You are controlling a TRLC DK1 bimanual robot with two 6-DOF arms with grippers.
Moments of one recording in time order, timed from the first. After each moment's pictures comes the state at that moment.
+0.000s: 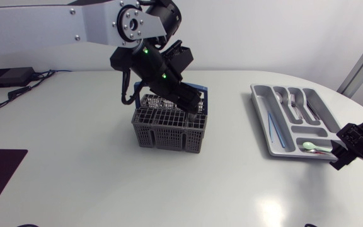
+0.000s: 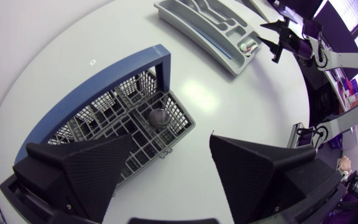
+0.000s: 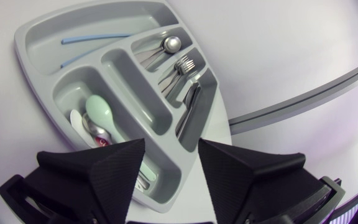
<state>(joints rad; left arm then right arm) -0.62 1.91 1.72 -0.87 0.24 0.15 -0.65 1.60 0.54 0.49 -0.30 -1.25</state>
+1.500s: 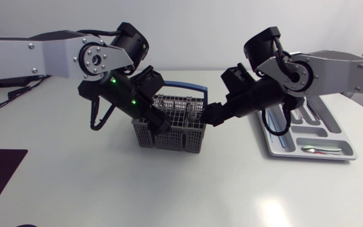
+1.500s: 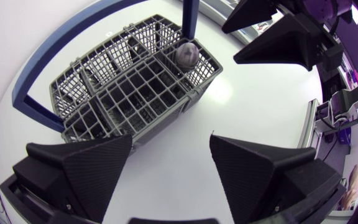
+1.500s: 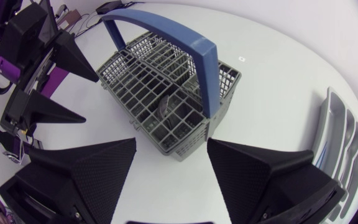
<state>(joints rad) -0.53 1.72 1.35 -0.73 0.22 0.25 0.40 1.60 1.12 -0.45 -0.32 -0.06</state>
